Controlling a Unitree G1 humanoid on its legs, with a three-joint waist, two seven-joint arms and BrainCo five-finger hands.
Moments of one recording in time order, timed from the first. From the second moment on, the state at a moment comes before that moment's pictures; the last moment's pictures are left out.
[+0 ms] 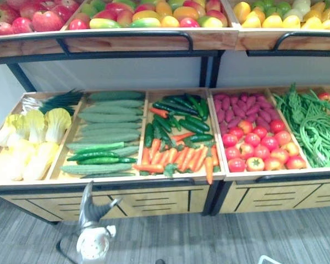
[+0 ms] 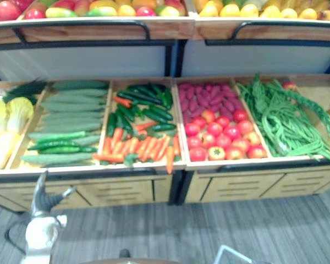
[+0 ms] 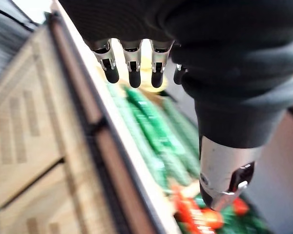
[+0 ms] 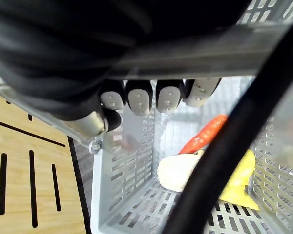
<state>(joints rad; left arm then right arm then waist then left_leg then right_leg) 0.24 0.13 0.38 0.41 0.36 -0.11 0.31 0.23 -0.16 -0.66 1.11 -0.17 -0.03 -0.13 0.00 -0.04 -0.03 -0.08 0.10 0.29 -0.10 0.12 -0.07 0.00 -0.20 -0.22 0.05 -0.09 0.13</state>
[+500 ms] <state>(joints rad) 0.23 0.11 0.57 1.10 0.22 -0.03 0.19 0.19 -0.13 -0.62 1.19 -0.16 -0.05 -0.16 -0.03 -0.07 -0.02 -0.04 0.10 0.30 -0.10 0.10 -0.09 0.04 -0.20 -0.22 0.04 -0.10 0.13</state>
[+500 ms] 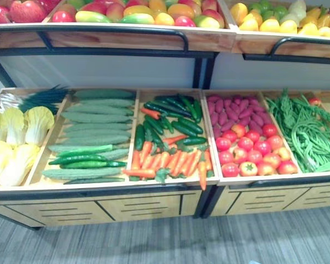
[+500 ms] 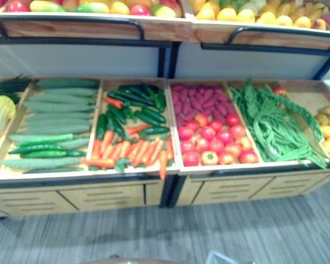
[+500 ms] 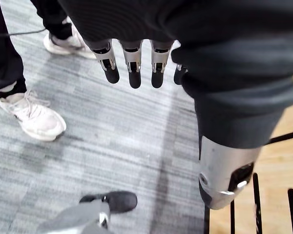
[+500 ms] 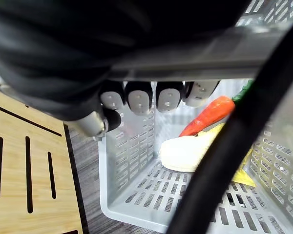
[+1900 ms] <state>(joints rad) 0.09 0.09 0.20 1.07 0.25 -0.06 0.10 0.13 -0.15 -0.51 1.17 -0.15 -0.03 -0.12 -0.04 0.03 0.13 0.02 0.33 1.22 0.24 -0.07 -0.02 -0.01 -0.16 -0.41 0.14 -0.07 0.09</state>
